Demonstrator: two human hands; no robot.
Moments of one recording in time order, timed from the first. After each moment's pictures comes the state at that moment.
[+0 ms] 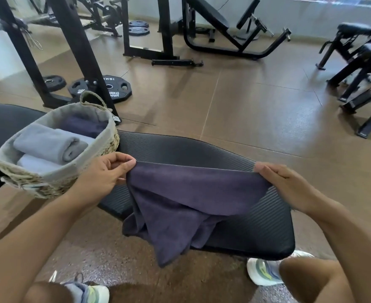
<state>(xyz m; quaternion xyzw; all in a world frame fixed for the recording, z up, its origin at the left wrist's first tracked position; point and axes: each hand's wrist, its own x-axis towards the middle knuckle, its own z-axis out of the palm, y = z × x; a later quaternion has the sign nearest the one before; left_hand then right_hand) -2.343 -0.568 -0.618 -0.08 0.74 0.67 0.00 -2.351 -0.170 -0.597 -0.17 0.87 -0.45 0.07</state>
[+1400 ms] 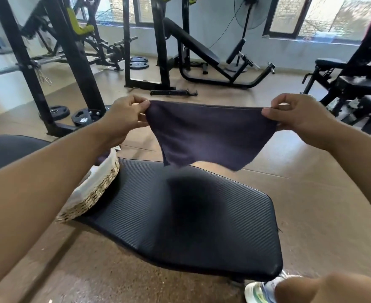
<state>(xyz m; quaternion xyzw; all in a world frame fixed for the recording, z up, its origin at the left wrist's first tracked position) -2.446 -0.524 -0.463 0.00 0.76 0.65 -0.06 -2.418 -0.151 -0.425 -0.09 0.81 -0.58 -0.02</state>
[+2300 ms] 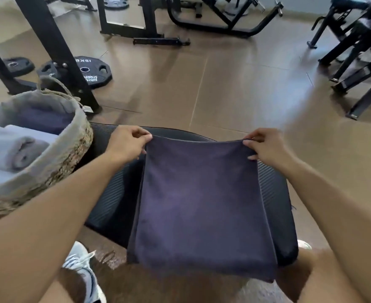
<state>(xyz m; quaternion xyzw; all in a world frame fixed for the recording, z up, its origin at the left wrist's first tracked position) -2.476 -0.509 -0.662 -0.09 0.88 0.47 -0.02 -2.473 -0.165 -0.650 0.14 0.86 -0.50 0.02</state>
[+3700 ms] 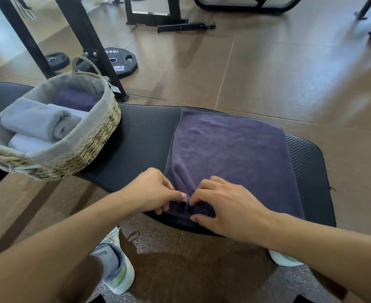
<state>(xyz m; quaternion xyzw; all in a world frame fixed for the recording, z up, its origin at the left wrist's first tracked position) -2.329 -0.500 -0.659 -0.07 0.91 0.32 0.26 -2.312 -0.291 -0.665 -0.34 0.92 -0.16 0.12</state>
